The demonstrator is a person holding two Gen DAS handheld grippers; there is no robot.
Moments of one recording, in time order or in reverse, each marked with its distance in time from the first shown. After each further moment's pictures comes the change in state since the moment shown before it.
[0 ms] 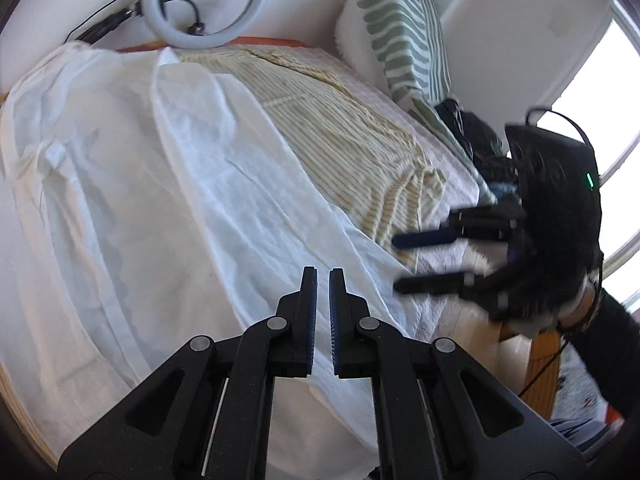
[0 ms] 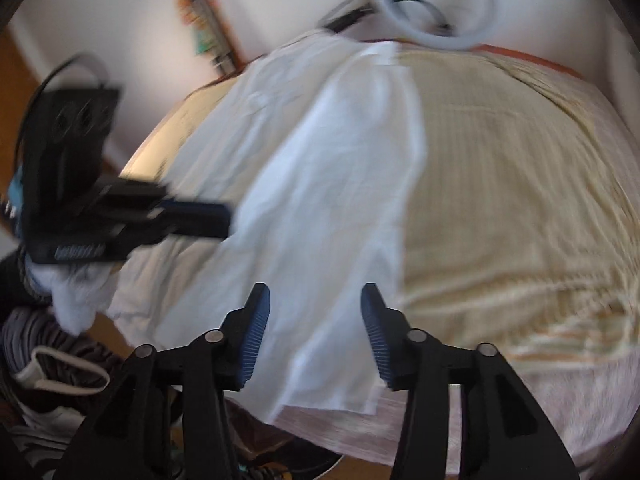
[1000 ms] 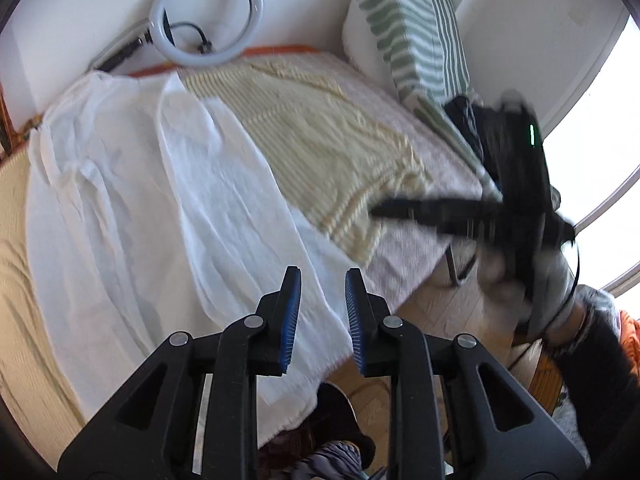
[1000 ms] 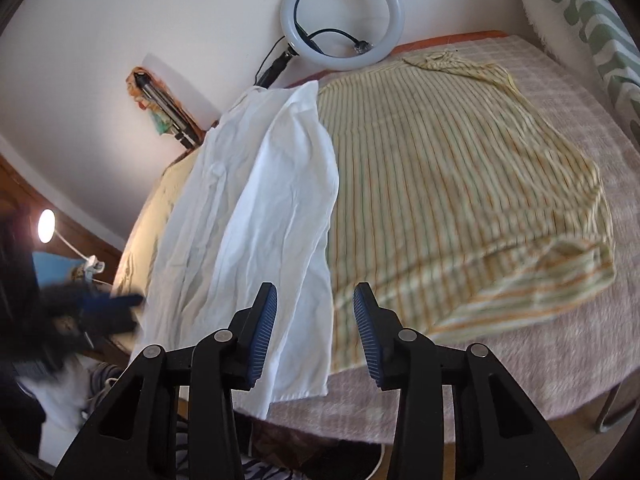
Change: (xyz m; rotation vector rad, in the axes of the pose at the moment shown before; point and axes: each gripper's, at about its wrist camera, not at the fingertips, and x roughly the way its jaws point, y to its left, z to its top) left arm -0.026 -0.088 -0.001 -0.041 0.027 0.153; right arm -0.045 -0.042 0.008 0.225 -0.108 0.050
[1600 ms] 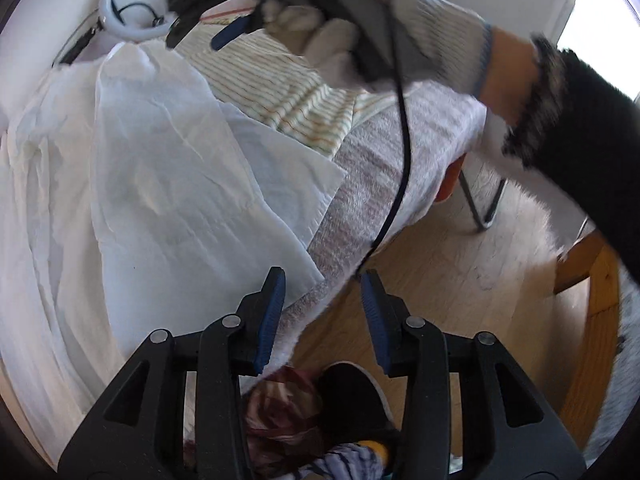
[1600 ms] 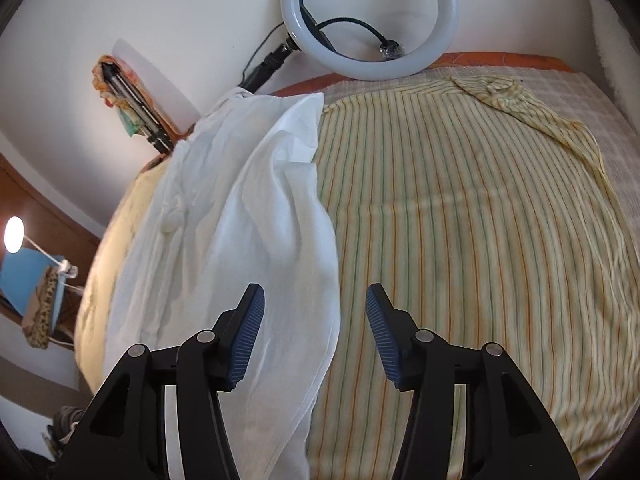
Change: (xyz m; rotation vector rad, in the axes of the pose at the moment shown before) left arm 0.084 -0.049 -0.090 0.195 0.028 0.099; right arm 0.116 0.004 0.105 -0.086 0.039 -0.064
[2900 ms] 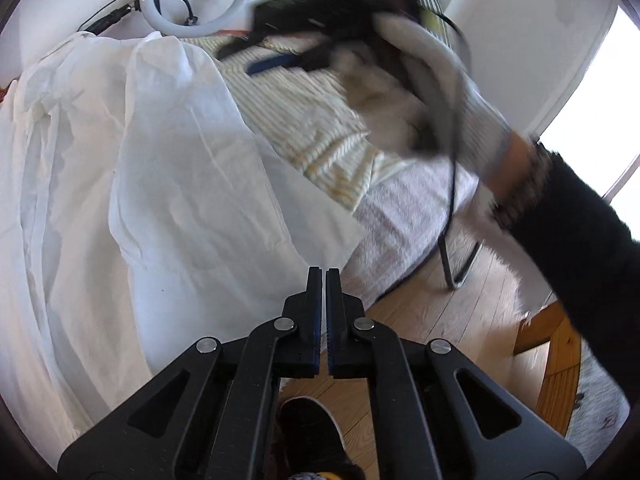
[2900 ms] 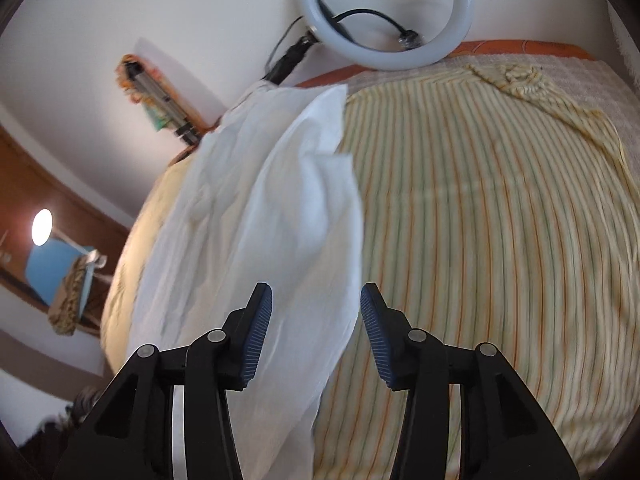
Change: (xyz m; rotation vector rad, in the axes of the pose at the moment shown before) left arm -0.013 0.046 0.008 -0.218 -0.143 -0.155; right arm -0.023 -0.003 -0.021 -0.006 0.034 0.148
